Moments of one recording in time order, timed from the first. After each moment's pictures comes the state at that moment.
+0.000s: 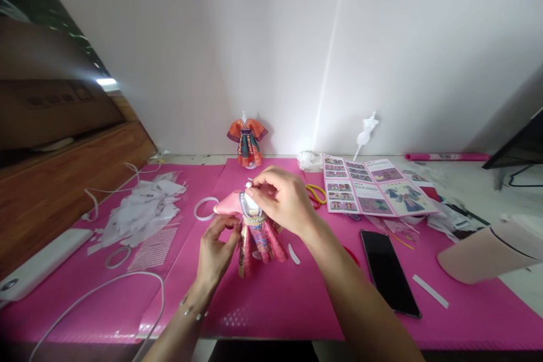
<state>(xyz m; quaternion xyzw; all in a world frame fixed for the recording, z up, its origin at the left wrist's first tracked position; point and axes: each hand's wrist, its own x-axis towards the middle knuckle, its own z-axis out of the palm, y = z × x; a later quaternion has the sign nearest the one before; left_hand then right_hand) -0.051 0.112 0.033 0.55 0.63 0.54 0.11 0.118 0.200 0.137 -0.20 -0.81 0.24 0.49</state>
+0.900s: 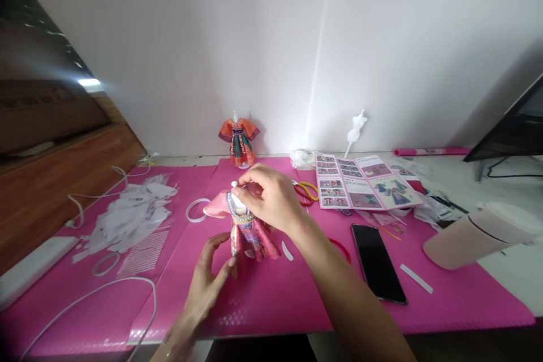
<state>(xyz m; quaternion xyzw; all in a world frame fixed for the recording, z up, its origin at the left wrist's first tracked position) -0.052 0.070 -0.002 0.56 0.63 0.51 0.17 0.116 0.198 0.139 -0.20 -0.82 0.22 0.49</state>
